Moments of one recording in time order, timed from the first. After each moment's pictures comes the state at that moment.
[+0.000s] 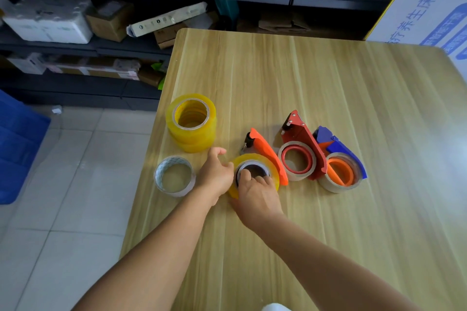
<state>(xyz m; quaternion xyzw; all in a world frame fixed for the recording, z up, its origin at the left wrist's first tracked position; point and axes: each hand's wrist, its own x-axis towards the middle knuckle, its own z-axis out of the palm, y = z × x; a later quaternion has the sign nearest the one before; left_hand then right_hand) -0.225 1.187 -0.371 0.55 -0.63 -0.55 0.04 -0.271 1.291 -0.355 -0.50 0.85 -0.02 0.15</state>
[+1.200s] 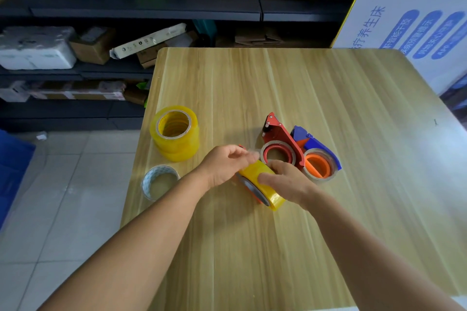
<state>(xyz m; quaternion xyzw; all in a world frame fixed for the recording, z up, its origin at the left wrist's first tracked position) -0.249 1.194 -0.322 0.31 -0.74 -0.60 -0.01 -0.360 1.340 -0.314 -0.25 0.81 -0.27 0.46</state>
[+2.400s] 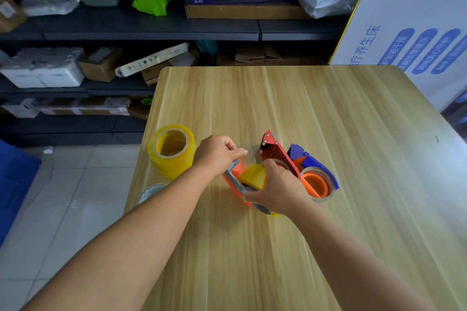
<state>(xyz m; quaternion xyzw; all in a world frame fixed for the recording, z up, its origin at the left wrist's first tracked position) -0.294 1.164 -0.303 0.41 -0.83 -0.38 0.07 -0.359 1.320 -0.288 -0.35 0.89 -0.14 0.25</state>
